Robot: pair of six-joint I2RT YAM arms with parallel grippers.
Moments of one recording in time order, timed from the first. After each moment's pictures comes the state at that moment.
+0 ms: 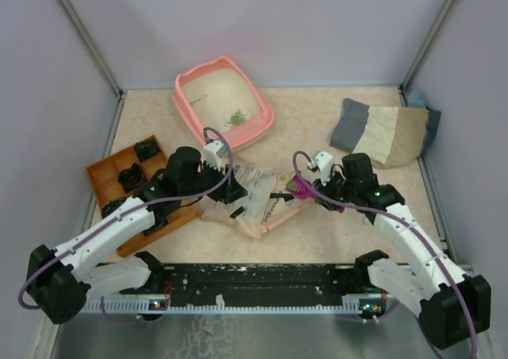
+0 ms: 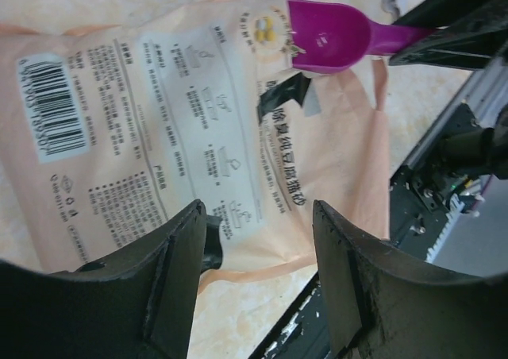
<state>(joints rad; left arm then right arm) -0.67 1.07 0.78 -0.23 0.28 -0.35 0.34 0.91 0.68 -0.60 -0.34 -0.39</state>
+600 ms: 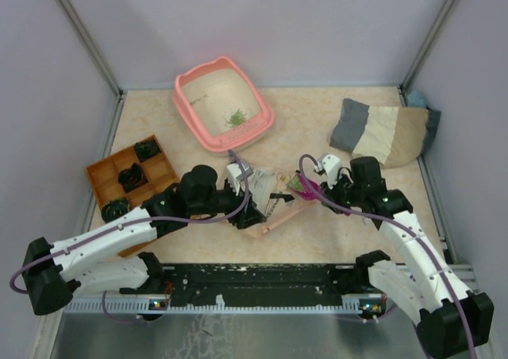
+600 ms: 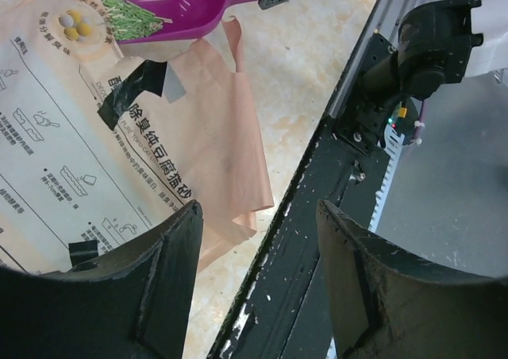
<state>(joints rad) -0.95 1.03 0.76 -0.15 0.31 -0.32 0.29 0.83 0.68 -0.69 -0.33 -0.42</state>
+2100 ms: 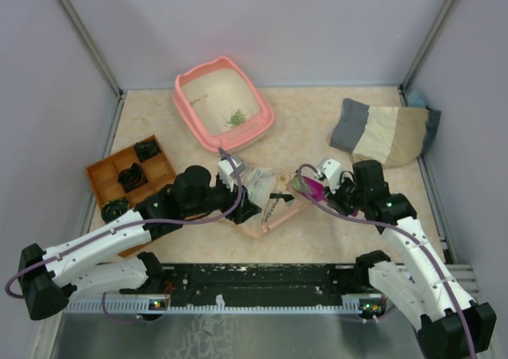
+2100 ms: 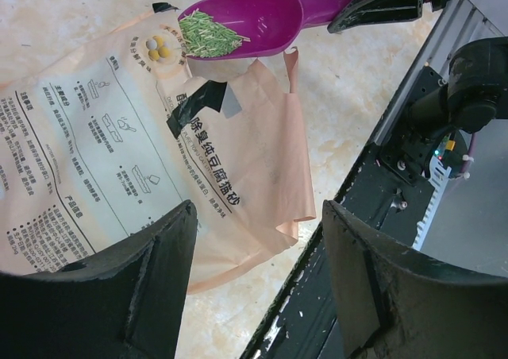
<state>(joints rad) -0.96 0.98 0.76 -0.17 0.15 -0.29 0.29 0.77 0.68 -0.75 -0.27 -0.53</state>
